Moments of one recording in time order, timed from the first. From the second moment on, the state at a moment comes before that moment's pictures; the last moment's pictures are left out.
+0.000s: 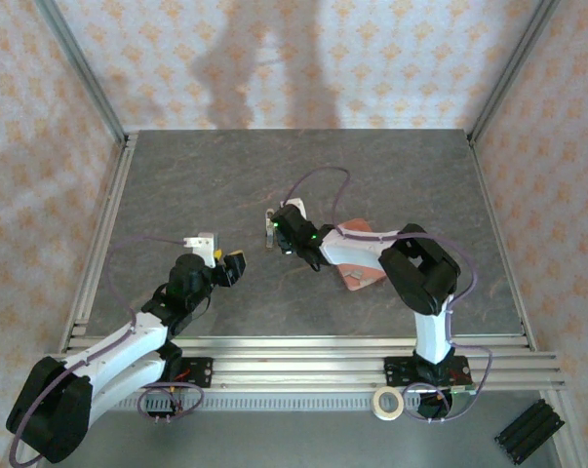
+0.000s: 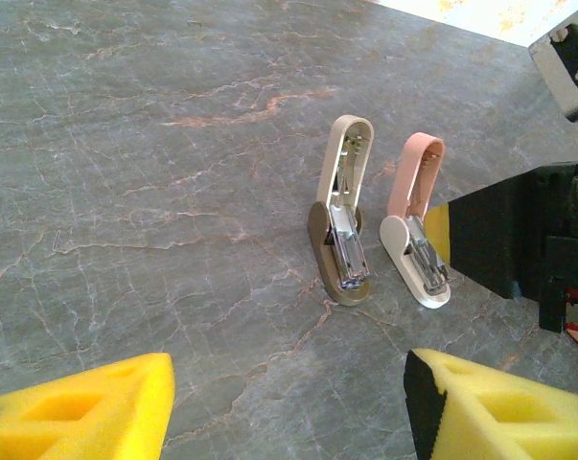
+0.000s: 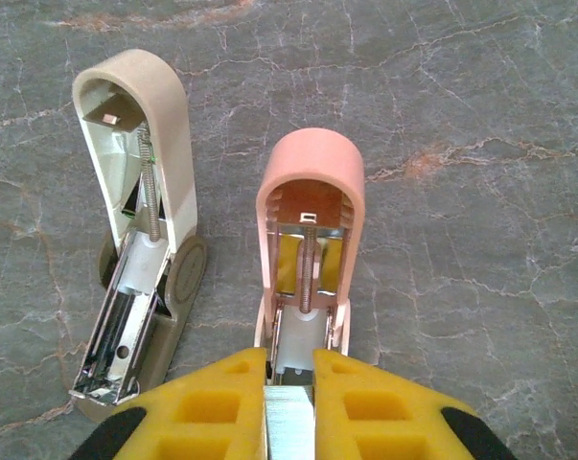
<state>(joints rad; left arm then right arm) -0.42 0.86 0.19 0.24 -0.08 -0.41 0.85 1.92 1.19 -0.15 0.32 0.46</state>
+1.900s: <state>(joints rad) -0.42 0.86 0.19 0.24 -0.08 -0.41 0.85 1.91 1.17 -0.14 0.30 0.55</state>
